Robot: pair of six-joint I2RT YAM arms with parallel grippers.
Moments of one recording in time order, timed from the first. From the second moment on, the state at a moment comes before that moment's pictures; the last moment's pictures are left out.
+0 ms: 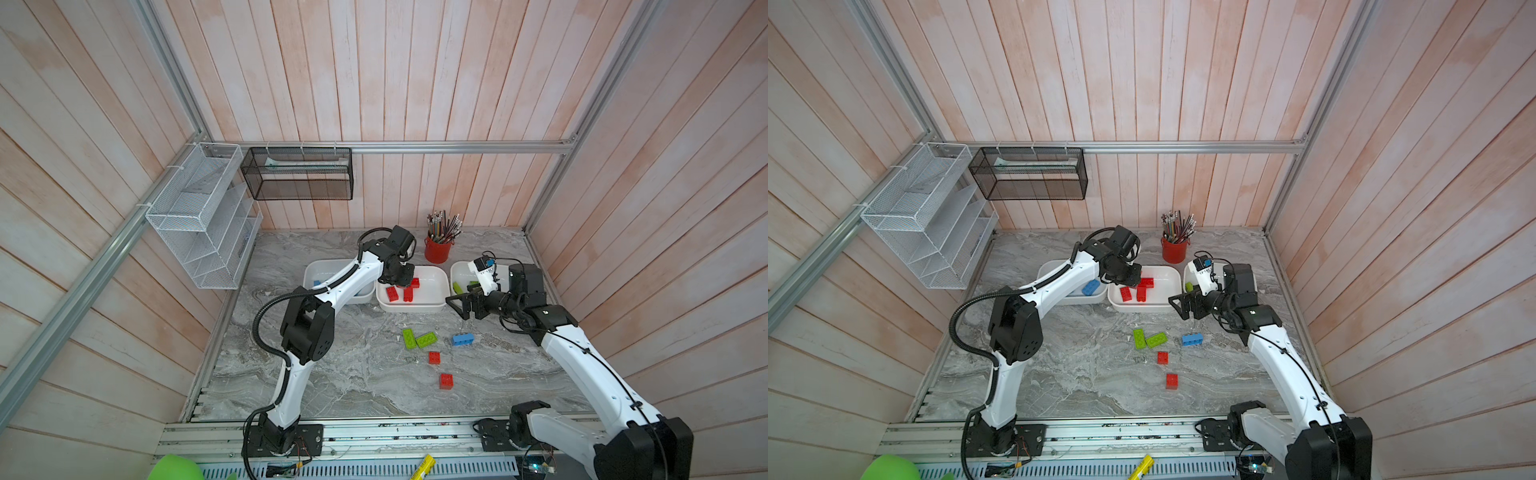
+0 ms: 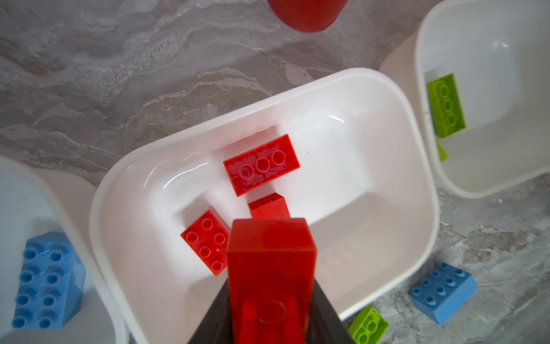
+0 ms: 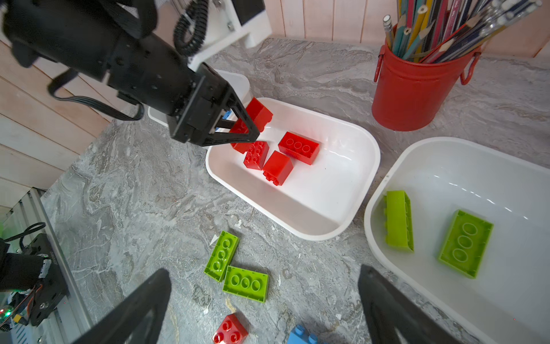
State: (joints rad) left arm -0.63 2.22 2.03 -0.90 0.09 -0.26; right arm 0.21 1.09 0.86 -0.43 -0.54 -0.02
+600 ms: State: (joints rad) left arm -0.59 2.33 2.11 -0.95 0.09 -0.22; right arm 0.30 1.18 0.86 -0.41 -0.55 0.00
